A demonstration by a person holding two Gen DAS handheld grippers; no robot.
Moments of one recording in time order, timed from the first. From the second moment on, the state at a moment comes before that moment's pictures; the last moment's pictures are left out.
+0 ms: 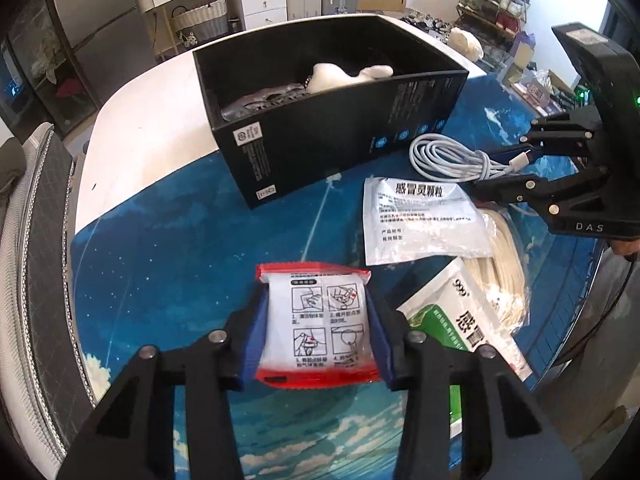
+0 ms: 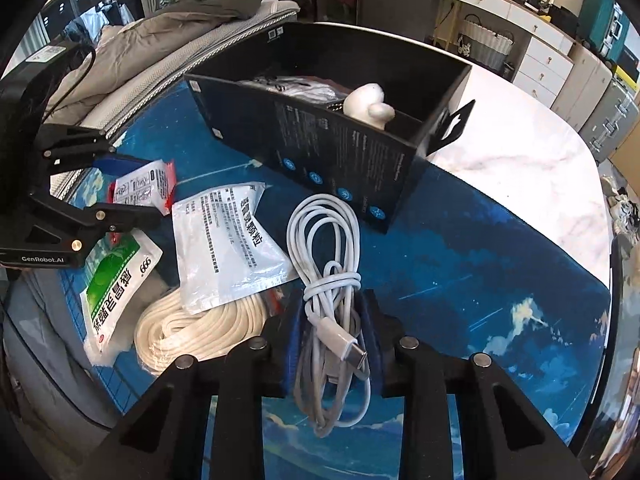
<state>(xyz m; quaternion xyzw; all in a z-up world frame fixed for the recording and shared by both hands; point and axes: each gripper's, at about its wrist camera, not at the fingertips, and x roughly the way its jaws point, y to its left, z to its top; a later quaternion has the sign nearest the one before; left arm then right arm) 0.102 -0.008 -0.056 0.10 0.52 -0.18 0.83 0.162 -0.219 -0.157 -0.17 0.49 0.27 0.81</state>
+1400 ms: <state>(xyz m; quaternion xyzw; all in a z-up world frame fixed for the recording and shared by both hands) 0.025 -0.006 0.018 0.04 0.19 -0.10 0.98 0.015 -0.227 -0.077 -0.05 0.09 0.24 0.96</state>
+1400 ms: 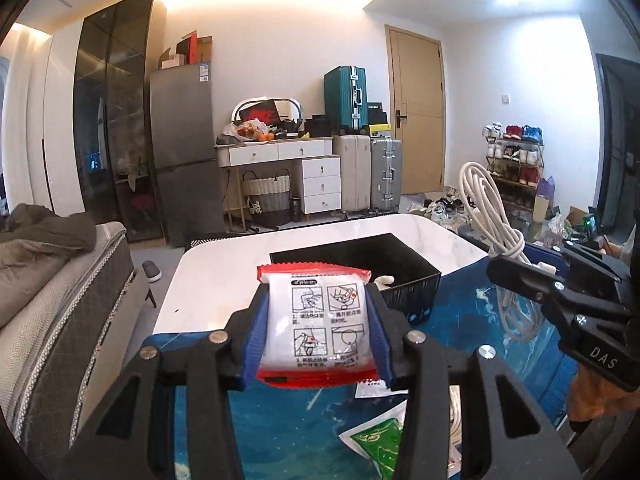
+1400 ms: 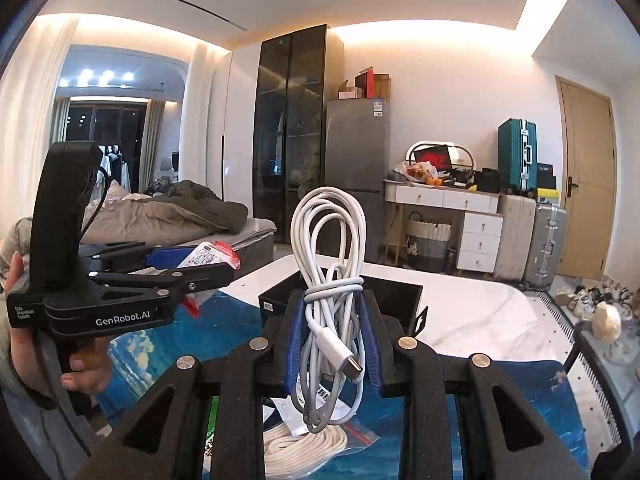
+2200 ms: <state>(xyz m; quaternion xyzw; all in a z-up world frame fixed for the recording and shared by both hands) 0.096 0.011 0.081 0.01 0.14 -0.08 0.99 0.074 -0.217 0.000 -0.03 0.04 0.22 0.97</state>
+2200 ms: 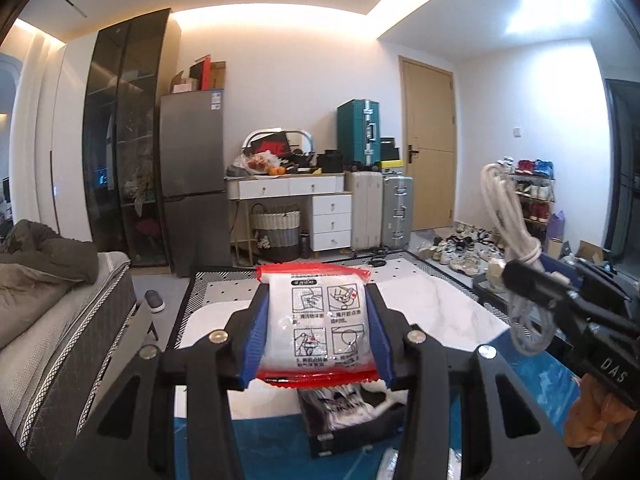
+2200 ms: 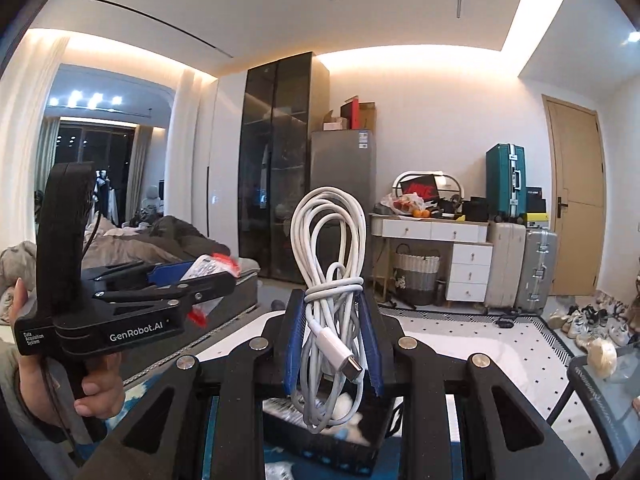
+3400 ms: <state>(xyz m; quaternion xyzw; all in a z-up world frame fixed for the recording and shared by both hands) 0.209 -0.029 0.000 -0.01 0.39 -0.13 0.91 0.236 -0.172 -0.048 -0.04 0.32 0.23 0.92</state>
